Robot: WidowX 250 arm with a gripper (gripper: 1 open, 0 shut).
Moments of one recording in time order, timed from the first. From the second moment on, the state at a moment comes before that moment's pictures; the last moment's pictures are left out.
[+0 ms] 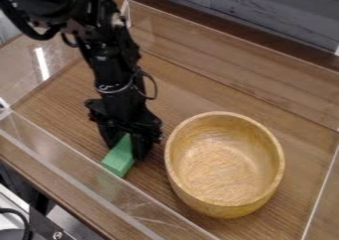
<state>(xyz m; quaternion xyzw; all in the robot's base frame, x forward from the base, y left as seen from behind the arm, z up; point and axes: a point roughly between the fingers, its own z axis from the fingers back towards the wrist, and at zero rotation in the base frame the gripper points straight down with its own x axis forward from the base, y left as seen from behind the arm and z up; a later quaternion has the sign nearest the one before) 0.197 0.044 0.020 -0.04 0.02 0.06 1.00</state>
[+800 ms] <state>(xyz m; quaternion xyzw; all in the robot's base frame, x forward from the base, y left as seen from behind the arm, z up) 0.174 0.035 0.061 -0.05 0.08 0.06 0.99</state>
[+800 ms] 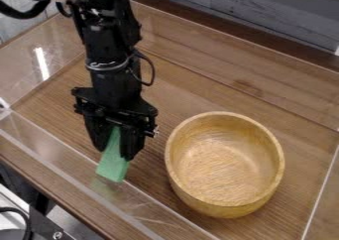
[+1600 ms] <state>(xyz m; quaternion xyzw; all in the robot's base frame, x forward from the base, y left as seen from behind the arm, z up) 0.178 -0.021 0.105 -0.05 0.08 0.02 1.00</state>
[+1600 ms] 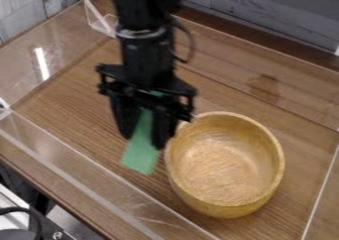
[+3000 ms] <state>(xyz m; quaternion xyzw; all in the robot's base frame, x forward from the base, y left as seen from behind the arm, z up) 0.188 -0.120 0.110 -0.06 0.04 0.01 1.00</state>
